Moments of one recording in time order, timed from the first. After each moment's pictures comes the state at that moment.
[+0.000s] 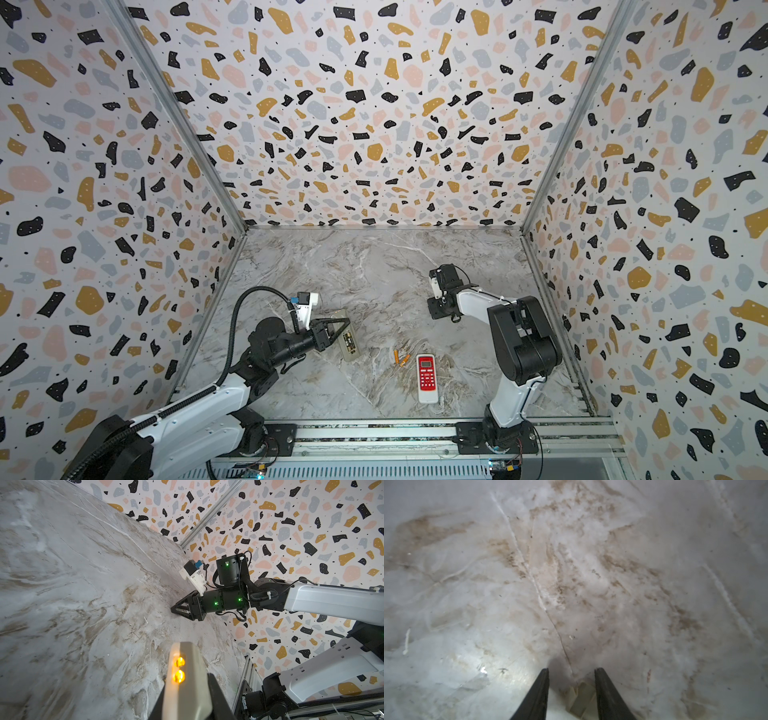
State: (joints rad) left arm -0.50 0.97 0.25 0.54 0.49 -0.74; right arm 0.33 1.75 0.97 -0.33 -0.01 -0.02
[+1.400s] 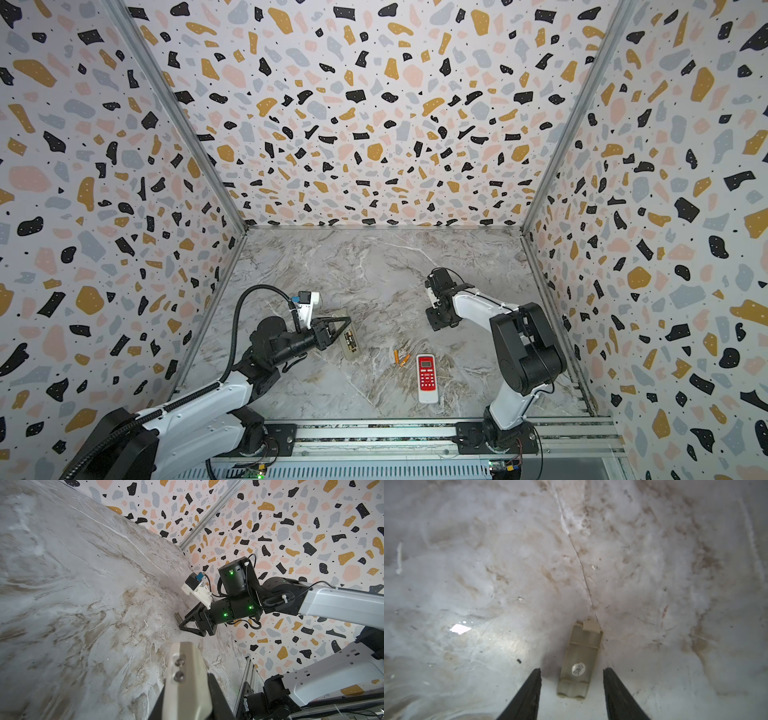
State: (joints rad) left arm -0.50 1.00 0.25 0.59 0.49 -0.74; right arm 0.42 1.69 0.99 -0.56 0.07 -0.02
